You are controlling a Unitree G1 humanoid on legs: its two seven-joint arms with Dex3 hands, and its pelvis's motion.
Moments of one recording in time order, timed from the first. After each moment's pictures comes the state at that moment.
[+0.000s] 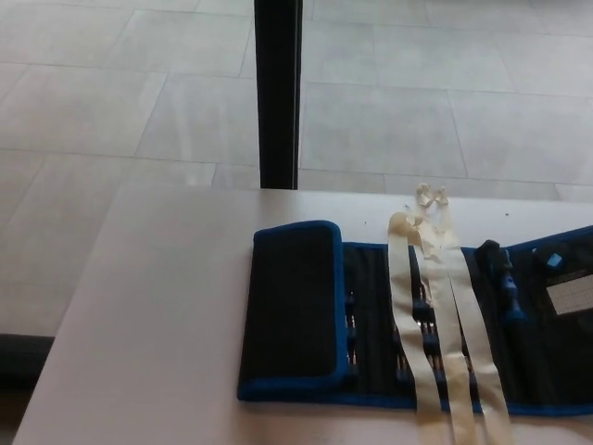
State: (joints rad) left_arm 0.02 0.66 0.48 1.26 -0.11 -0.03 -0.02; right_arm -0.09 -0.62 -0.57 1.14 0.12 -0.08 0.05
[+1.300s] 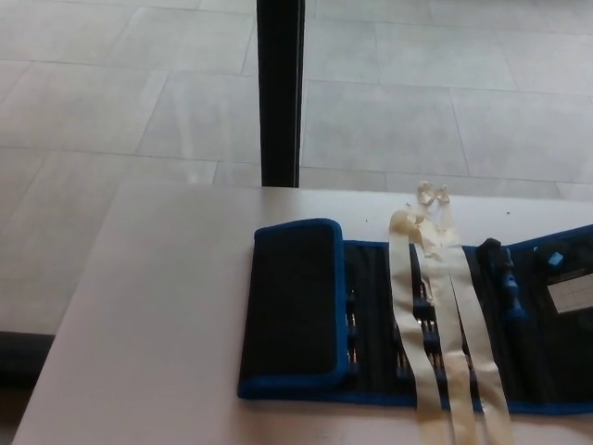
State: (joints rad) left_arm -0.01 0.68 0.49 1.28 -0.13 -0.02 -0.02; right_arm -0.46 -0.68 -0.86 0.64 0.49 0.15 -0.05
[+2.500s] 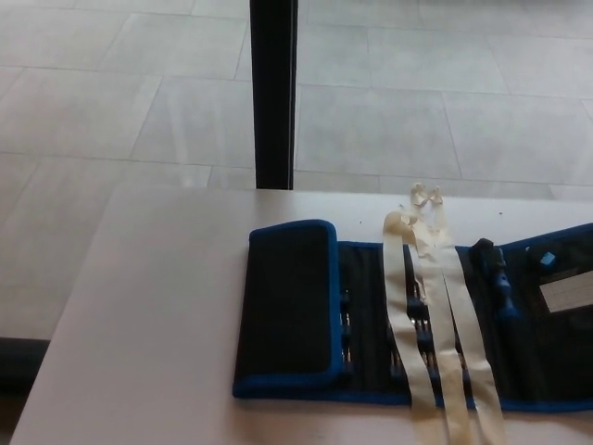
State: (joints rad) left_arm -0.01 0.69 0.50 1.29 -0.14 0.00 -0.03; right_arm -0.20 -0.61 -0.28 0.40 0.50 0.59 0.20
